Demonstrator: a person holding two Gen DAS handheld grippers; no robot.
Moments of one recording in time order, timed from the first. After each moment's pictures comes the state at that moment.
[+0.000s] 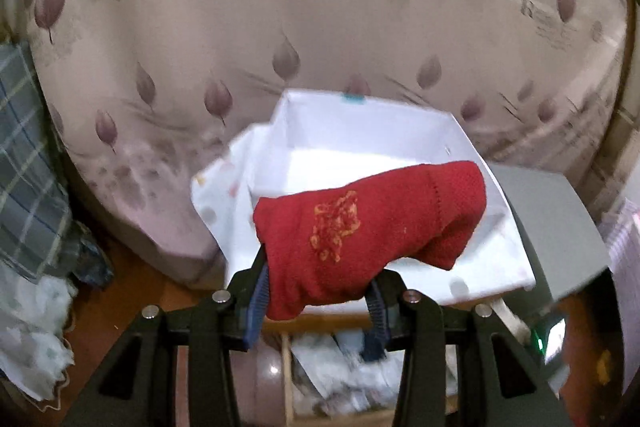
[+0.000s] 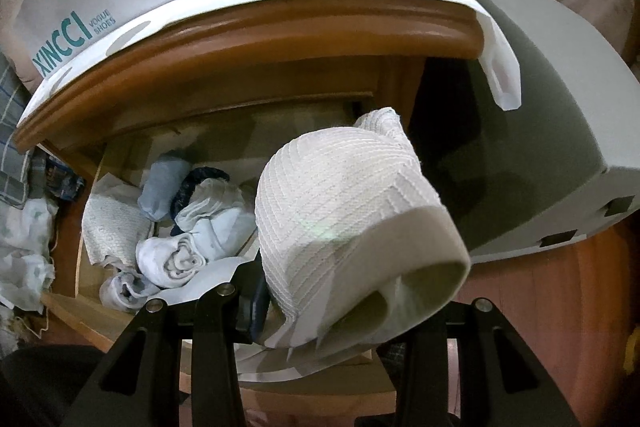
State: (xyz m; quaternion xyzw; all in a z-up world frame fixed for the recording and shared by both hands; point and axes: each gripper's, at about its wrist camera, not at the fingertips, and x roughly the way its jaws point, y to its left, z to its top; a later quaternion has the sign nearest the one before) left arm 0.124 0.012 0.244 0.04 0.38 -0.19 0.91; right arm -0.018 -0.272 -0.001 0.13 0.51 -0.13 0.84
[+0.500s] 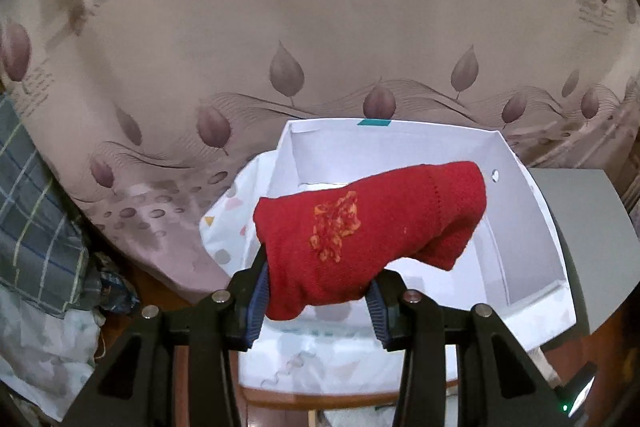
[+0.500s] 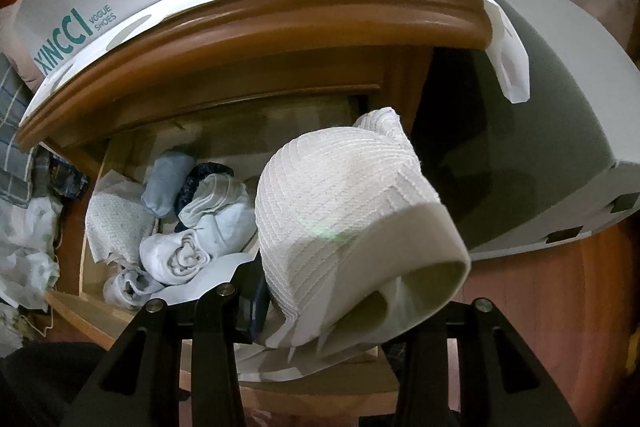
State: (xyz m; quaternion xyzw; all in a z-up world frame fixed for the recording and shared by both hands) left arm 0.227 -0.045 0.236 0.10 0.40 -0.15 0.90; right arm -0.016 -0.273 -0.003 0.13 0.52 -0.12 0.84
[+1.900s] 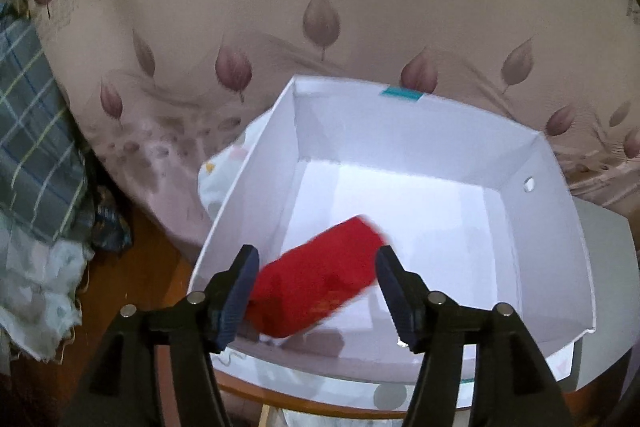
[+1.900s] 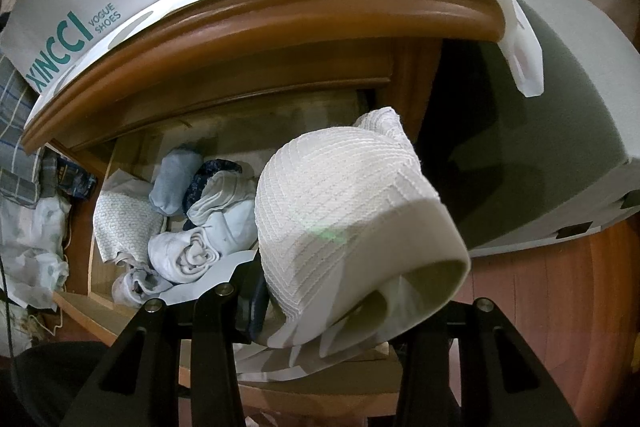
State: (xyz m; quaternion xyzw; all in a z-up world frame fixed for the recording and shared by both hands) left arm 0.231 -0.059 0.197 0.04 0.43 -0.07 0.90; right arm -0.017 -0.275 -0.001 0.15 0.52 -0.10 0.83
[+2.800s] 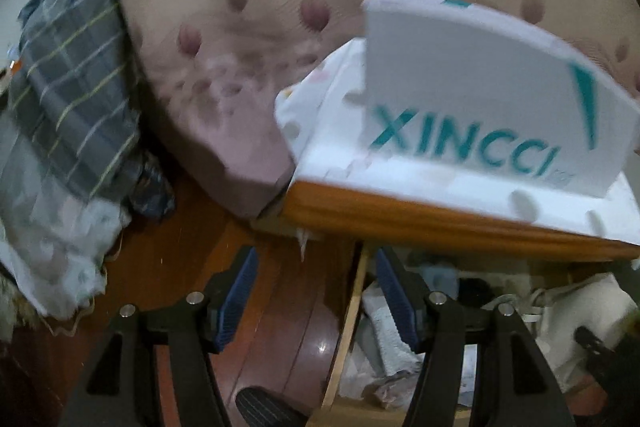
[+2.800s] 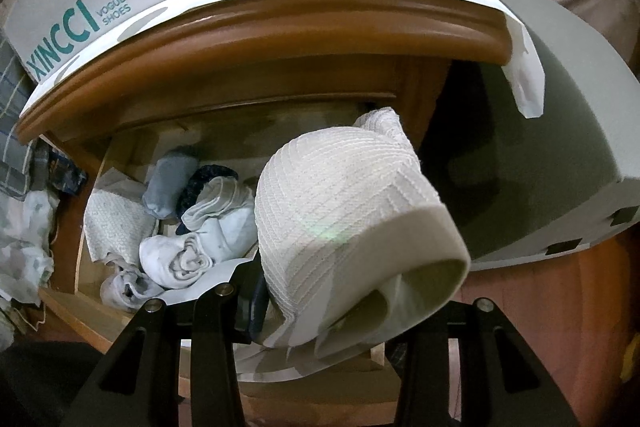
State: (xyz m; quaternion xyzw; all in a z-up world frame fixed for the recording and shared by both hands) left arm 0.093 0.046 0.079 0.04 0.41 0.00 0.91; right arm -0.012 -0.263 -0.001 0.11 0.51 -0.11 0.85
